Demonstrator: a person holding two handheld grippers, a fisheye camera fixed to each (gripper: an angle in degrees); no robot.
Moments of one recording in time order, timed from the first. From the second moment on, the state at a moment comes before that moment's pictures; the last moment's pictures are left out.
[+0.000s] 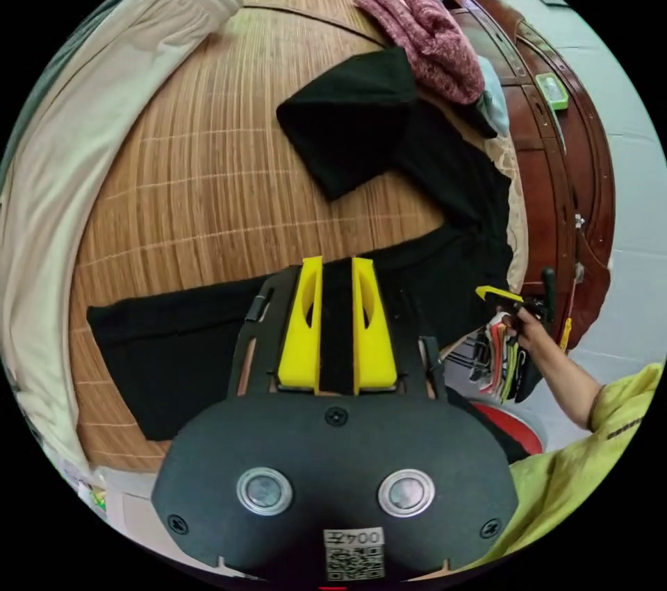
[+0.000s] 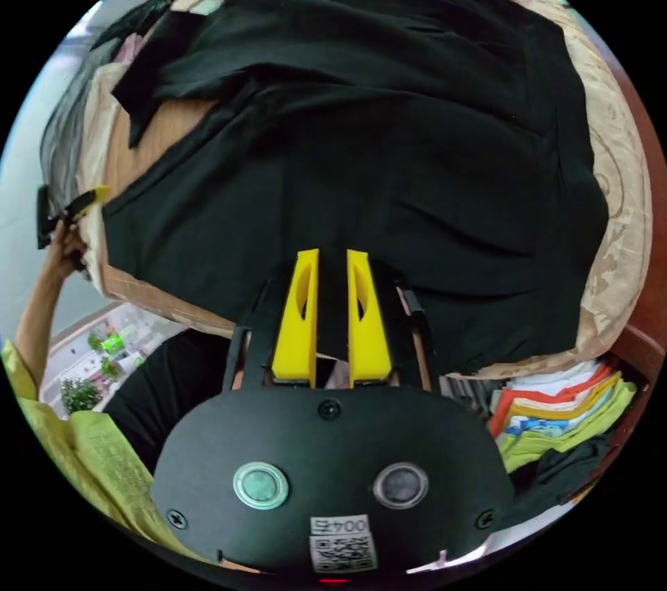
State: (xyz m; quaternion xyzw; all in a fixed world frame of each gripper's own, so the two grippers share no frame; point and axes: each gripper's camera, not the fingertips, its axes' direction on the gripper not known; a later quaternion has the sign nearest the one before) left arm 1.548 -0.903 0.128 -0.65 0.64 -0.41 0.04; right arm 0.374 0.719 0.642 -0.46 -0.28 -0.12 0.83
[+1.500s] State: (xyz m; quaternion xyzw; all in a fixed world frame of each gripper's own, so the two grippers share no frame) left arm 1.567 -0.964 0.319 -0.52 0.60 -0.06 0.60; right arm 0.326 0.756 0.649 -0.45 -0.26 -0.08 0.85
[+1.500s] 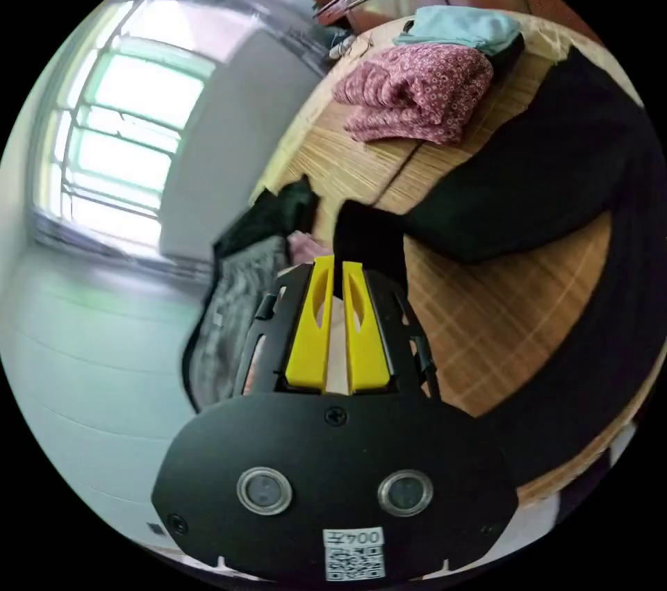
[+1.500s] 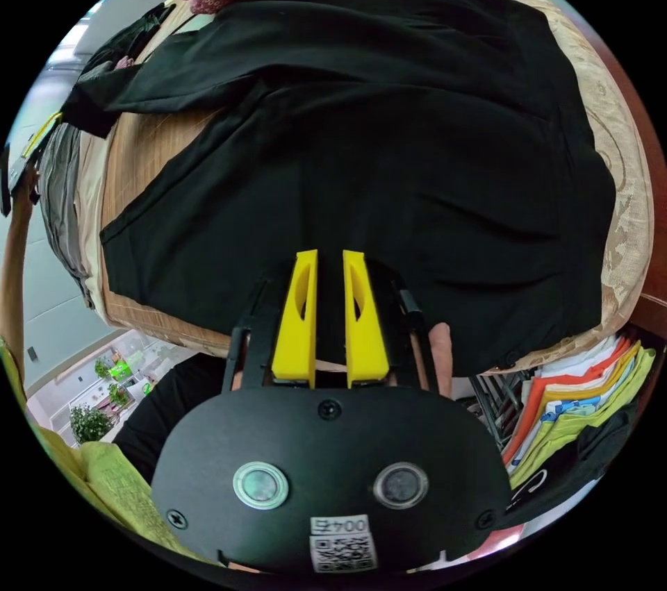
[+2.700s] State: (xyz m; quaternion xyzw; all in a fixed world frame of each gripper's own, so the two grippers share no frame) left arm 1.483 -0.766 0.148 -0.72 0.60 -0.25 0.23; right arm 0.297 0.722 0.672 -0.50 -0.23 -0.08 0.83
